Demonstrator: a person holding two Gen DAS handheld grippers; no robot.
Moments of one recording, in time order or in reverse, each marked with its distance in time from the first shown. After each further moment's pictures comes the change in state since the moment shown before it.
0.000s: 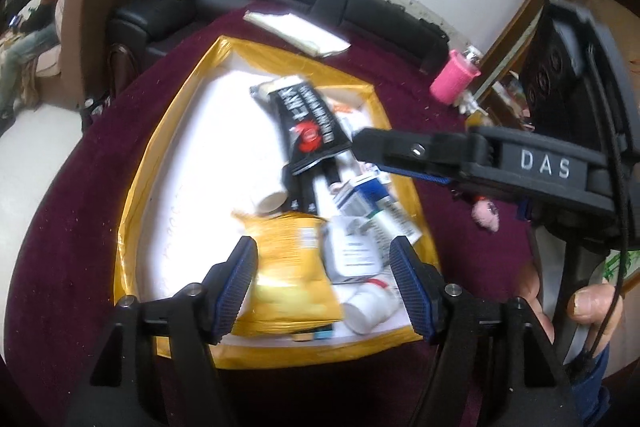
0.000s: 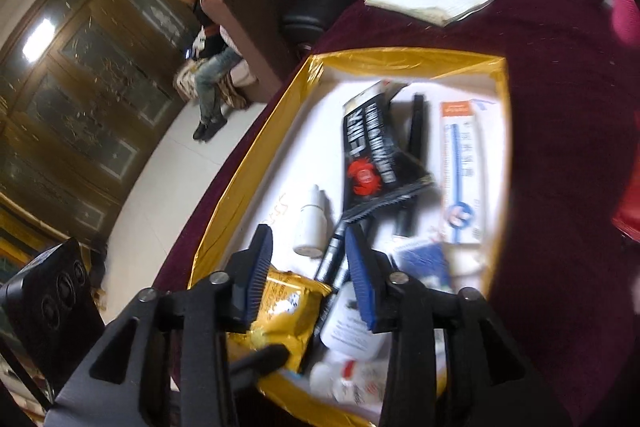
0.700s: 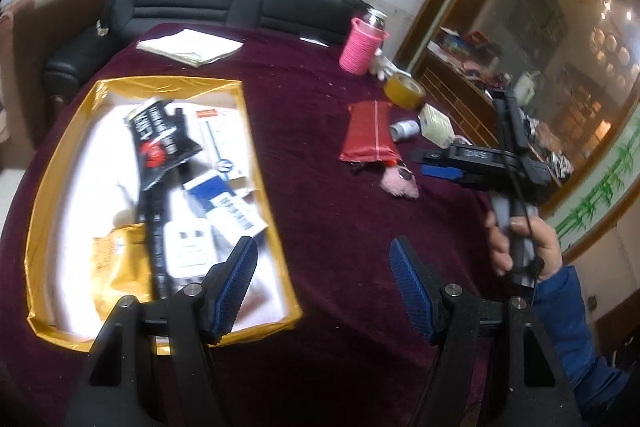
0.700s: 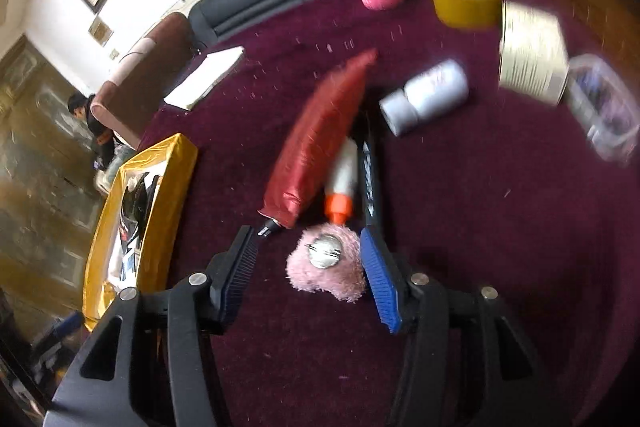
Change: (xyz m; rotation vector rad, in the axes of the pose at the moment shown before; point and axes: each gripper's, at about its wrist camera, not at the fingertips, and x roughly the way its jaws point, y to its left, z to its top) left arm 0.016 -0.119 -0.005 0.232 0.045 -0.103; right arm -0.137 -0.231 -0.050 0.349 -0.185 -0.234
